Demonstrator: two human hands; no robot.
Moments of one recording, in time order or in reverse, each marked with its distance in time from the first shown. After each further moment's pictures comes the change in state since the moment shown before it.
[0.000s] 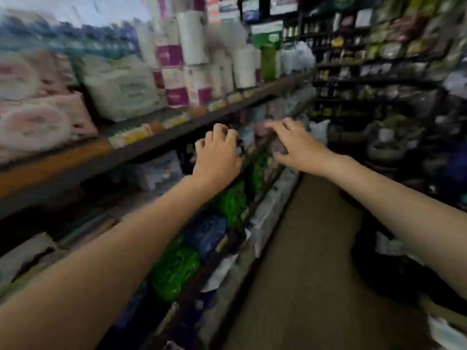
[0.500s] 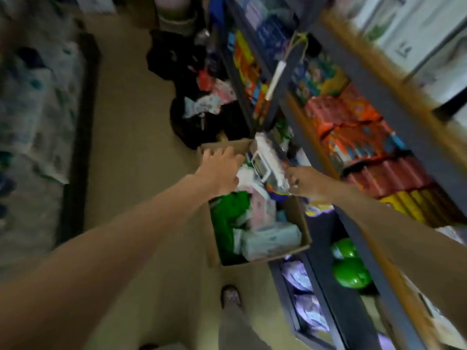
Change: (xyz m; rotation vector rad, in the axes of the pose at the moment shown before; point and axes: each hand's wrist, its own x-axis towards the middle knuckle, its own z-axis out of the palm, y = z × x) left_hand -0.189 0.485 0.245 -0.139 -0.763 0.921; right_hand -0.578 0.305 0.056 0.131 -0.651 1.063
